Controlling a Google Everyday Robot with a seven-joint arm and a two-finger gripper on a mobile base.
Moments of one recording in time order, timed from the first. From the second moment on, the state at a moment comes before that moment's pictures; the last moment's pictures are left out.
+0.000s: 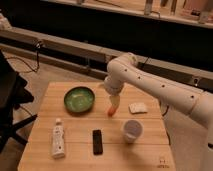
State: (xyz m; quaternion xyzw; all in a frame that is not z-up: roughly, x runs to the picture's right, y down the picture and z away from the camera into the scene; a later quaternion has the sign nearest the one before) arm 0.016 0.044 0.777 -0.22 -0.19 -0.23 0.93
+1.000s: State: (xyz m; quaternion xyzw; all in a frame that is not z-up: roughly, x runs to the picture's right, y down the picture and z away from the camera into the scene) arm -0.034 0.051 0.796 -0.22 -0.23 -0.27 0.91
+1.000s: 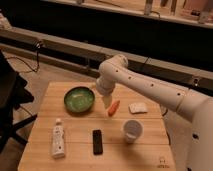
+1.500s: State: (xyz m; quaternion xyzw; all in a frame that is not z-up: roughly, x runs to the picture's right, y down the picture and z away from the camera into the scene) arm -0.039 0.063 0.810 -0.22 -0.24 -0.29 0.90
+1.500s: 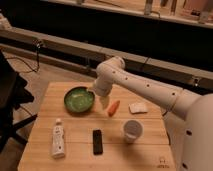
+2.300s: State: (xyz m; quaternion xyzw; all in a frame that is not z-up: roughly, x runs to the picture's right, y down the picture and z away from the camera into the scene) arm -0.051 0.083 0.835 -0.23 -0.26 -0.30 0.89
